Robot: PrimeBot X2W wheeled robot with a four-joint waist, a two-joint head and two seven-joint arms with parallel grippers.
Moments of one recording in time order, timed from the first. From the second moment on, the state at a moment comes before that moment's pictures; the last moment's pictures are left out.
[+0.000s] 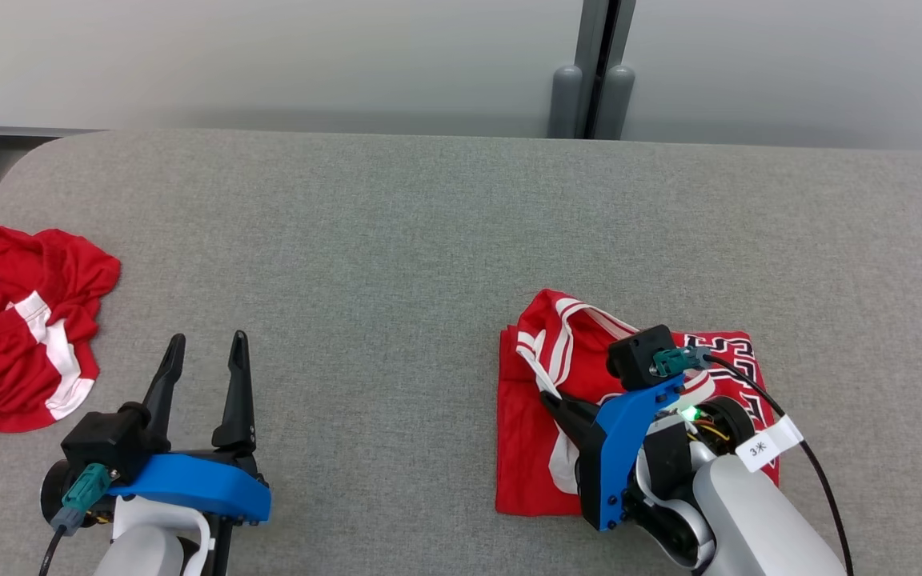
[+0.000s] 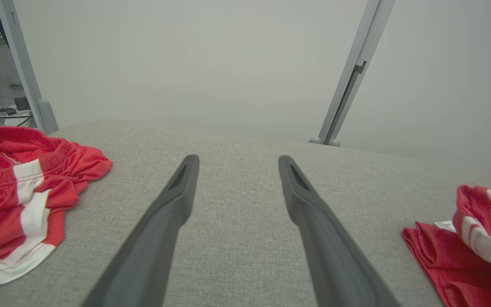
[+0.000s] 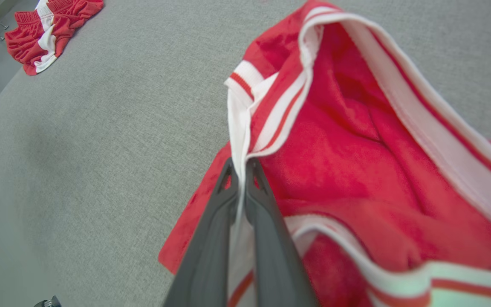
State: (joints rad) left arm -0.19 0.27 -0.27 0.31 -0.50 -0.01 -0.26; right arm -0.37 -0.05 0.36 0.38 0.36 0.13 0.43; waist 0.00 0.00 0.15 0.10
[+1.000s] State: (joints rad) left arm -0.15 0.28 -0.24 0.31 -0.49 -0.01 -0.26; right arm -0.29 -0.05 0.13 0.22 0.39 0.13 0.23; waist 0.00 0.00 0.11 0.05
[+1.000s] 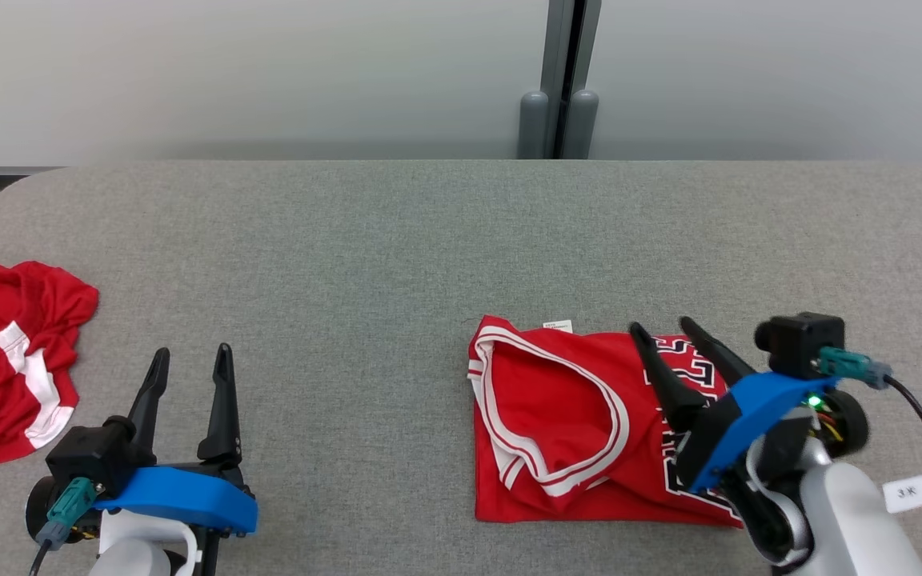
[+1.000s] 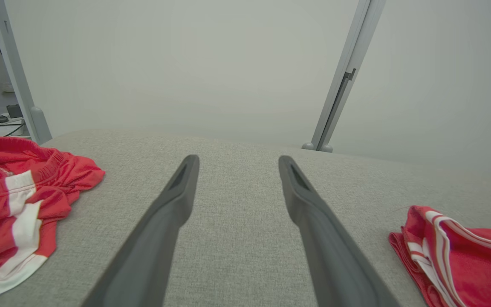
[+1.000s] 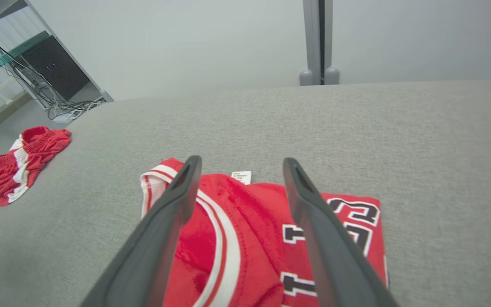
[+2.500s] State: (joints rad) left arm -0.16 0.28 -0.21 0.32 -0.49 -0.03 -0.26; right arm -0.30 -0.05 0.40 0.24 0.68 0.13 -0.01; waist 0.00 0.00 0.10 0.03
